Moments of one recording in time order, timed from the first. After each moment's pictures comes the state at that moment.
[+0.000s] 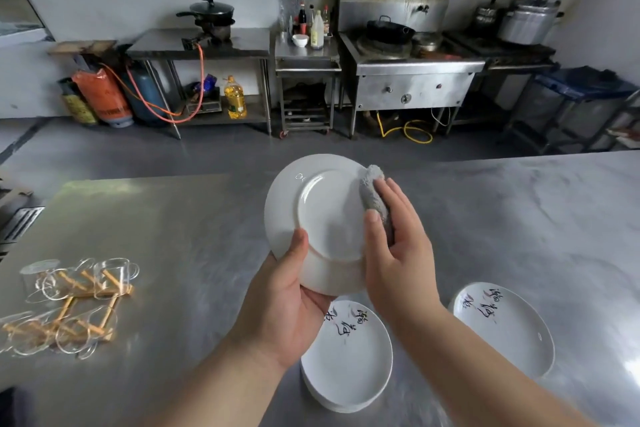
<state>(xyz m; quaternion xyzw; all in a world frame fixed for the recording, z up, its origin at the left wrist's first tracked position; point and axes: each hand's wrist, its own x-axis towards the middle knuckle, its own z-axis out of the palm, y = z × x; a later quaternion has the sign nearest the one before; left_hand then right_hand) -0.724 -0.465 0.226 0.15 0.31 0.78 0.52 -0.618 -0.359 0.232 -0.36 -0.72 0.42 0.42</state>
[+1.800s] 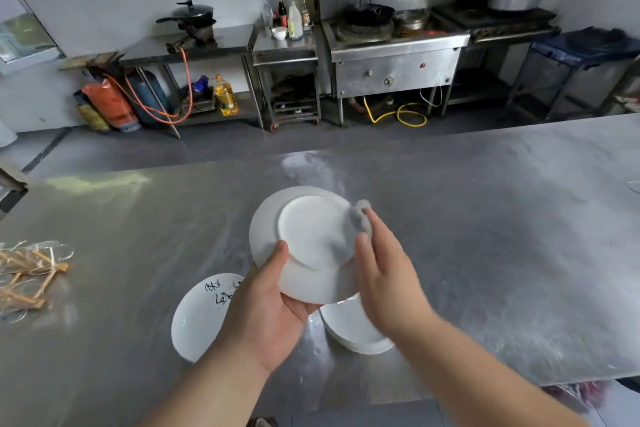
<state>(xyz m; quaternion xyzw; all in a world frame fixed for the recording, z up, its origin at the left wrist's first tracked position) -0.454 -0.327 0.208 0.01 0.42 0.78 0.47 -0.339 -0.204 0.184 -0.34 -0.75 0.50 0.28</state>
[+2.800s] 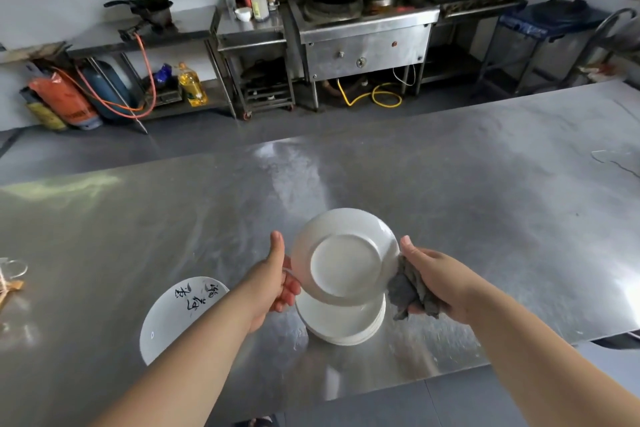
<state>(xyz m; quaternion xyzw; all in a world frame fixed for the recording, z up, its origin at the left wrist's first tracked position) -0.505 -0.265 0.116 0.17 0.75 0.41 0.50 -0.255 -0.099 0.118 -0.44 -0.56 0.71 0.04</state>
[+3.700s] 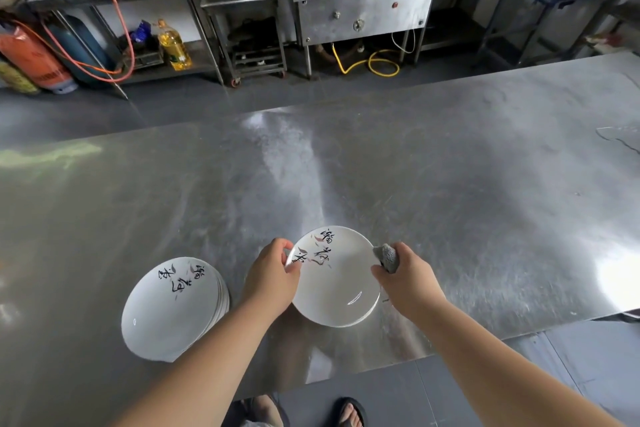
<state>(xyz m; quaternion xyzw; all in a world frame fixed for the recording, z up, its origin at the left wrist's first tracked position) -0.513 -0.255 -0.004 0.33 0.88 0.26 0.22 -0.282 -0.118 0.025 -0.55 -0.72 0.40 0.08</state>
